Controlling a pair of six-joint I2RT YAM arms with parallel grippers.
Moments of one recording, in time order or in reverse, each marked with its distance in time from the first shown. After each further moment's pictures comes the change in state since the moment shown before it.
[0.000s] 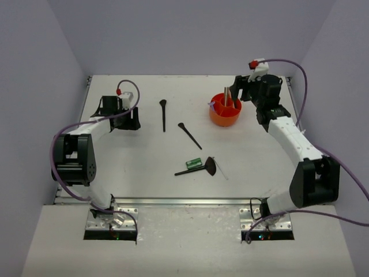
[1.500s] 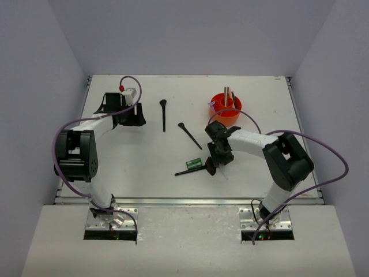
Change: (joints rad) left arm -0.033 0.053 0.060 0.031 0.072 -0.067; right arm 0.458 0.233 -0.166 -0.760 0.226 0.267
